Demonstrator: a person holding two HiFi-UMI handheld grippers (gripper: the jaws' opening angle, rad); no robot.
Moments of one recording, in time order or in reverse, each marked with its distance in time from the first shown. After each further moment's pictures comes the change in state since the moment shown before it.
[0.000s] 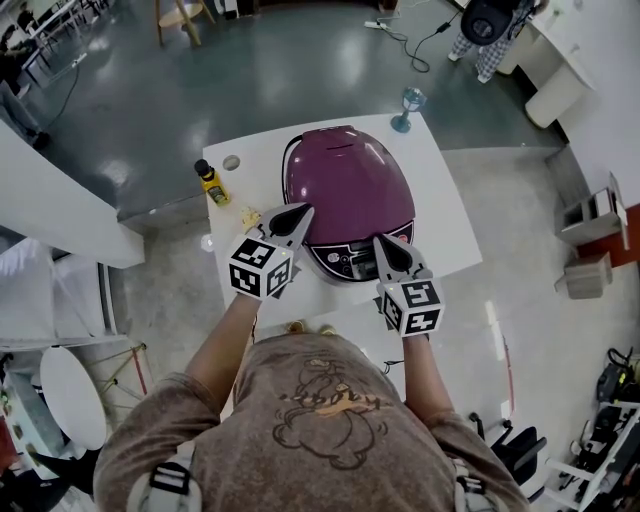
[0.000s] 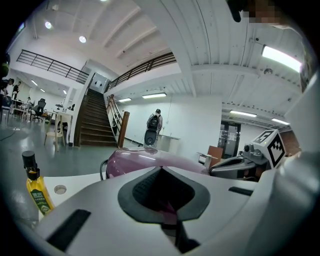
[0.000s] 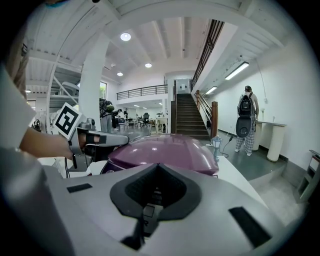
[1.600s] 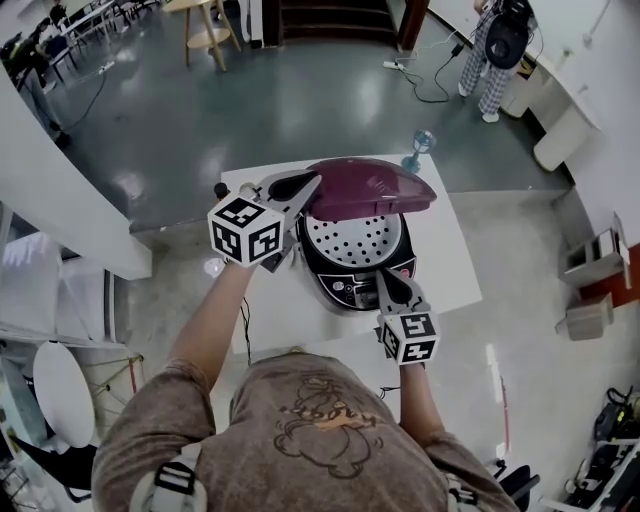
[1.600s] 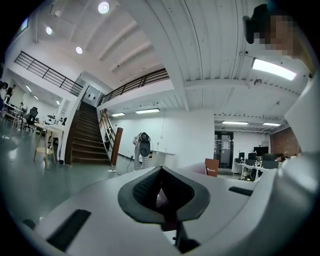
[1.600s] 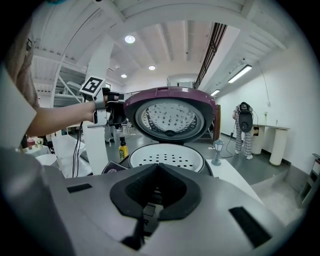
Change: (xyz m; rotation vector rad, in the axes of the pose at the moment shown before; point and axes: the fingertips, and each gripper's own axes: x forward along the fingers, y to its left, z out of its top) left arm 0.002 0.026 0.138 0.057 -0.161 -0.078; right arm 0.001 0.002 0.001 -0.030 -0.029 0.022
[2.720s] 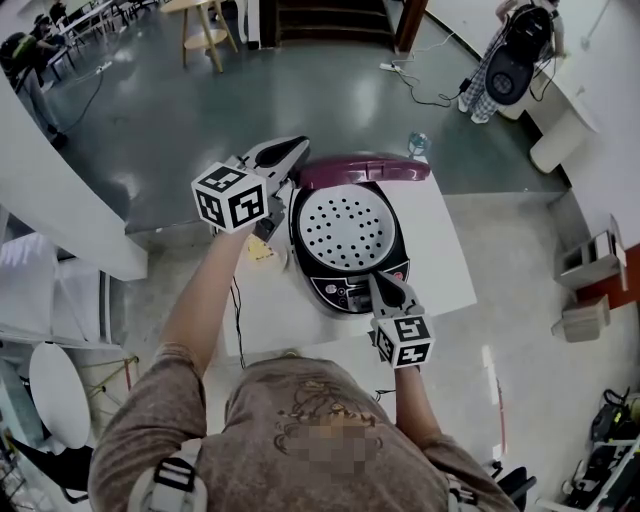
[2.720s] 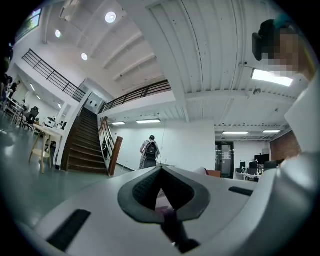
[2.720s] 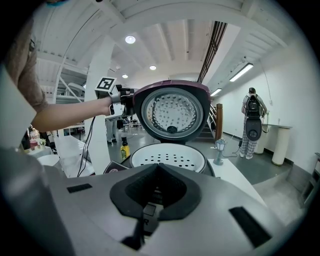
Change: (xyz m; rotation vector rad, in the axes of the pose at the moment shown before) left arm 0.016 0.037 0.051 -0.018 -0.132 -0.009; right arm -0.001 0.003 0.001 0.003 0.003 0.026
